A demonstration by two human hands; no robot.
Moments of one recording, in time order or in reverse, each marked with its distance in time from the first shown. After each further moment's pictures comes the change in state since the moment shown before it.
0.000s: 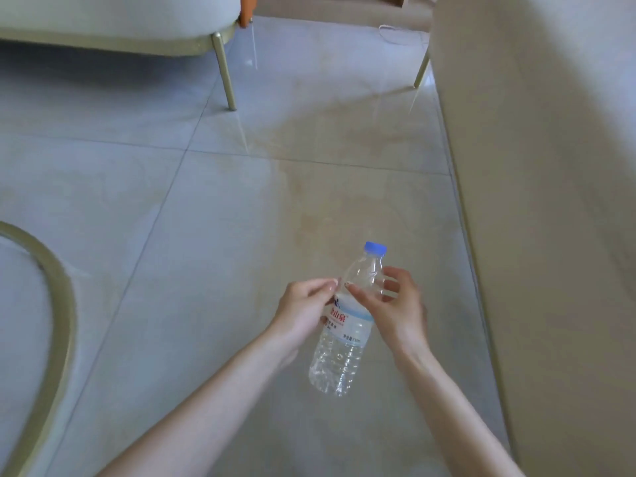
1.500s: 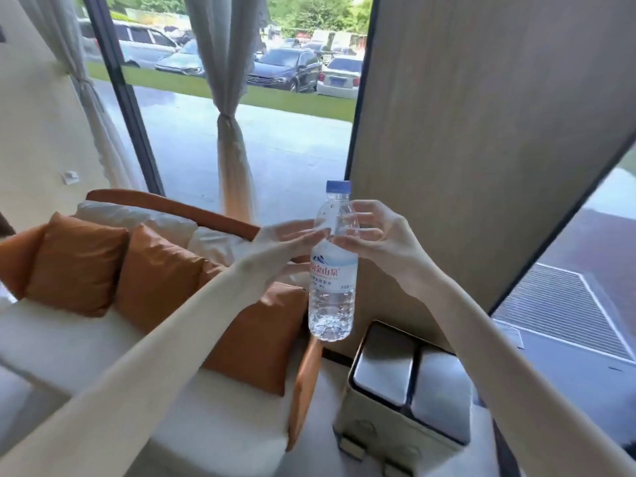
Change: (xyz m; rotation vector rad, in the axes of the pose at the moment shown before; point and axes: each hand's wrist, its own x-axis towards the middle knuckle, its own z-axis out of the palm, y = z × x) left_hand -0.830 0.564 0.385 0.478 -1.371 0.385; right_hand -0.736 -0.544 -0.685 0.107 0.890 -0.267
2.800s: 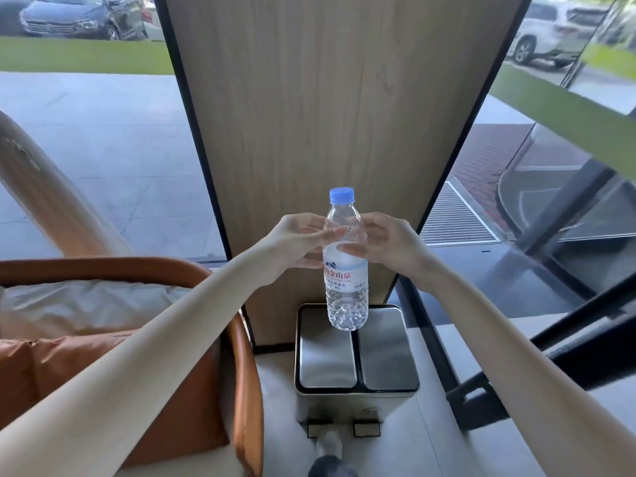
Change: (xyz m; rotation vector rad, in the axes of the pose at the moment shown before) left_hand 0.218 -0.034 0.139 0.265 -0.551 -0.106; right_hand 0.046 0.147 -0.146 -0.083 0.337 0.386
